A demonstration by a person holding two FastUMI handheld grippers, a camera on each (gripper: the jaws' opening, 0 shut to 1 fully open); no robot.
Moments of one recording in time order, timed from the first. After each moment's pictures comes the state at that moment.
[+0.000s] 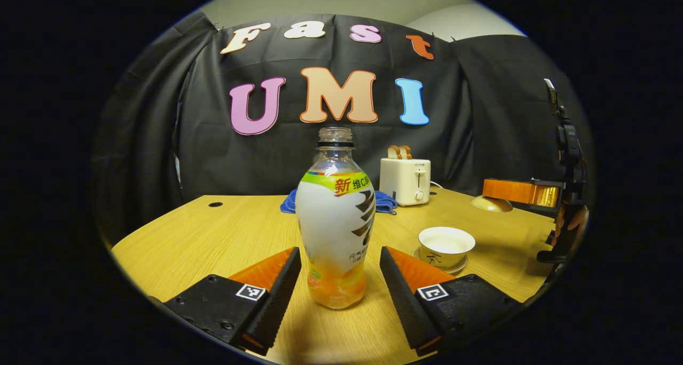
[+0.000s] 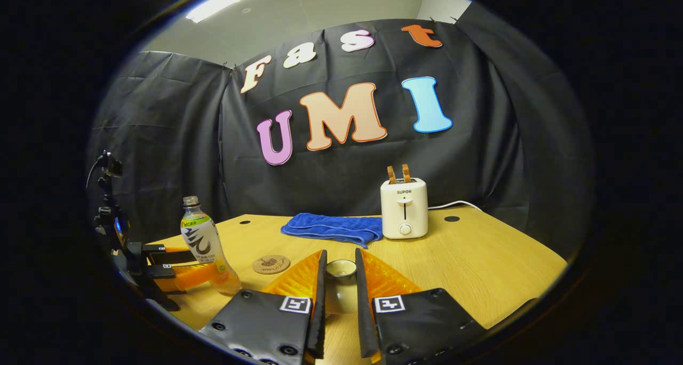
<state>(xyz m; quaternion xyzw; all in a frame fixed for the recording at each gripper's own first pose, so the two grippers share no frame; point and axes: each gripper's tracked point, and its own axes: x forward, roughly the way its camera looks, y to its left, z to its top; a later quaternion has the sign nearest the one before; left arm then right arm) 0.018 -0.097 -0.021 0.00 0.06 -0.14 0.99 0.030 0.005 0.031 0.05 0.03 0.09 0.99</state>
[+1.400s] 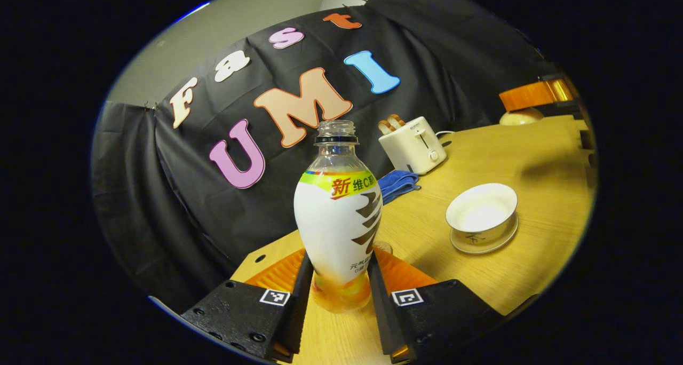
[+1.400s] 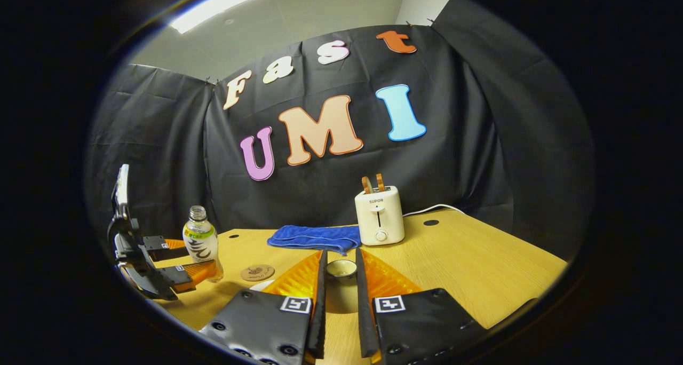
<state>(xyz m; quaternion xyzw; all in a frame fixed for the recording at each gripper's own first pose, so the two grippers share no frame) 0.051 -0.094 -0.007 0.29 0.04 -0.09 0.95 0.017 -0.041 0.046 0.08 0.01 0.05 1.00</state>
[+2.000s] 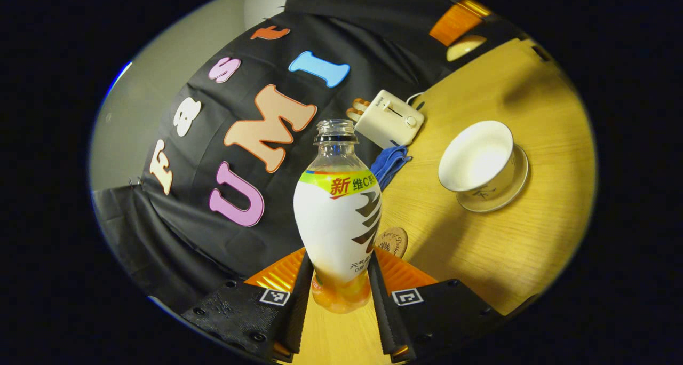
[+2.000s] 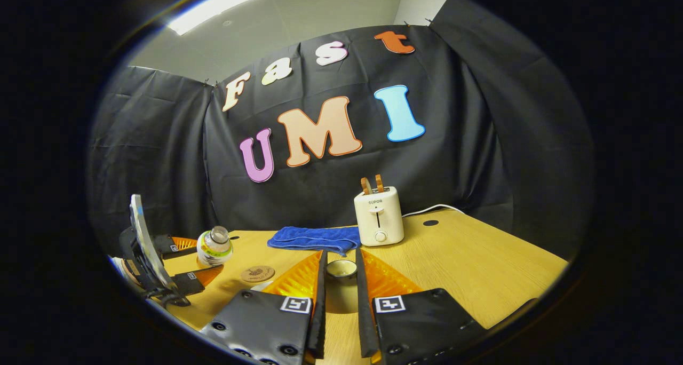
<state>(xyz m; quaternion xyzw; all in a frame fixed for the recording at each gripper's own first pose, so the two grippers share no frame) 0.060 -0.099 -0.016 0.49 0.03 -0.10 0.87 0.017 -0.045 0.047 0.08 0.01 0.05 1.00</state>
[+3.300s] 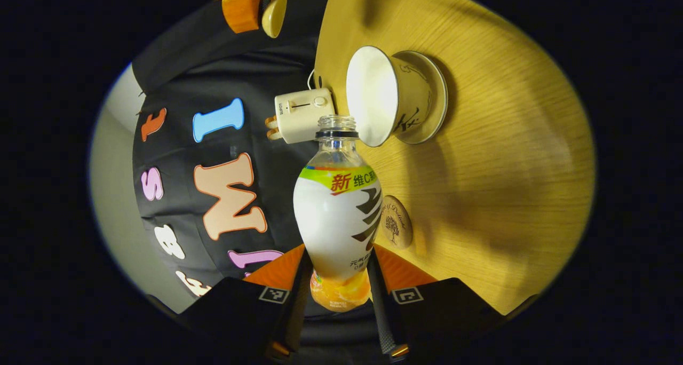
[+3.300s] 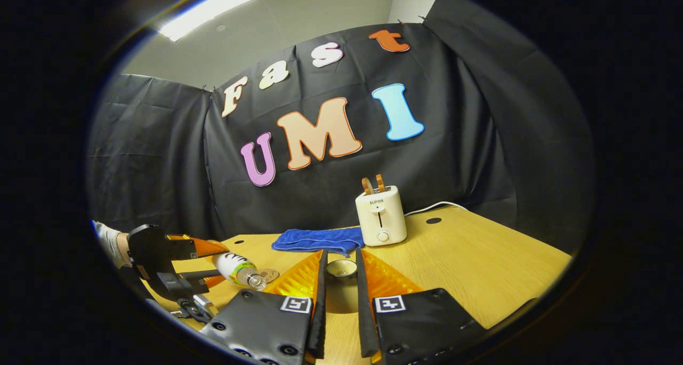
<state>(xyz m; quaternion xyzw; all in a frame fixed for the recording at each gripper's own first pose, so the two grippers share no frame) 0.071 -0.103 -0.017 0.77 0.05 -0.14 0.62 0.016 -0.046 0.048 0.10 0.01 0.06 0.99</state>
